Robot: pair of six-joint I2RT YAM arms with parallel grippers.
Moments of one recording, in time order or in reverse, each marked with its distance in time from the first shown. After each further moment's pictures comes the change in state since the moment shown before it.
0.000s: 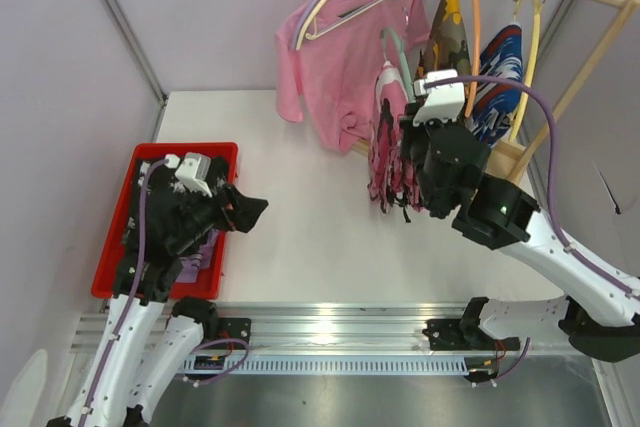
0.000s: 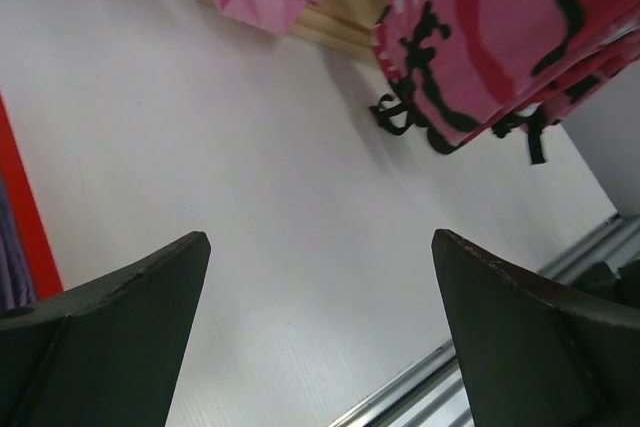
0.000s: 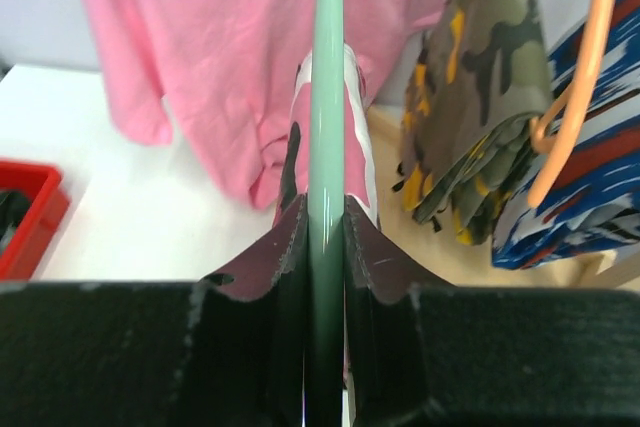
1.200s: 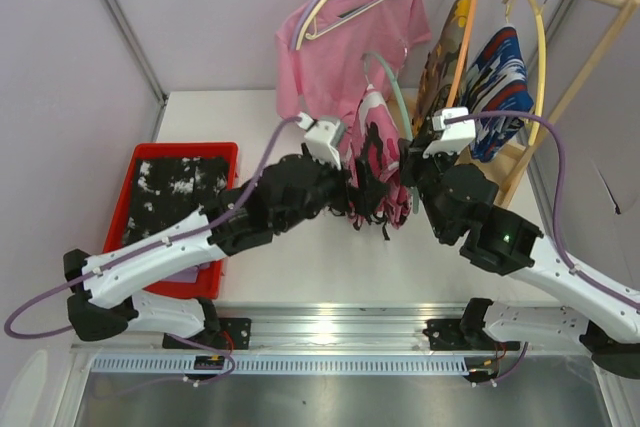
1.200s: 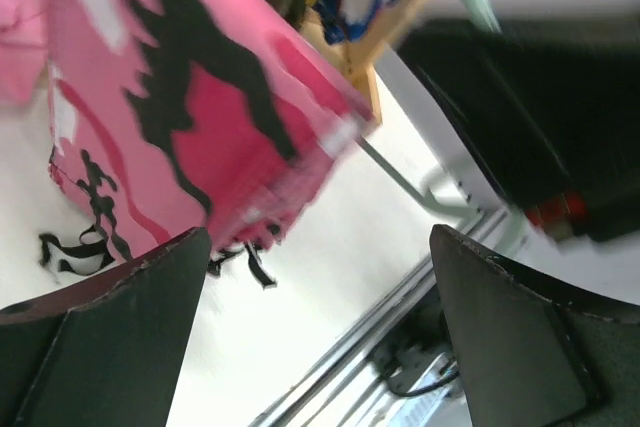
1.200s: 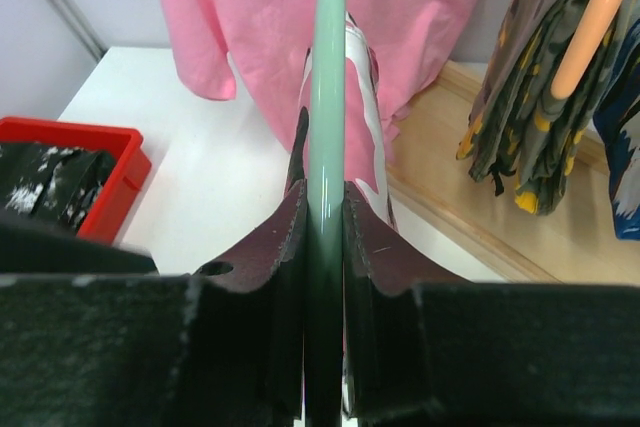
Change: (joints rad) left arm -0.877 0.699 0.638 0.093 -0.638 -0.261; right arm 0.034 -0.220 -0.352 0.160 -0.103 0.167
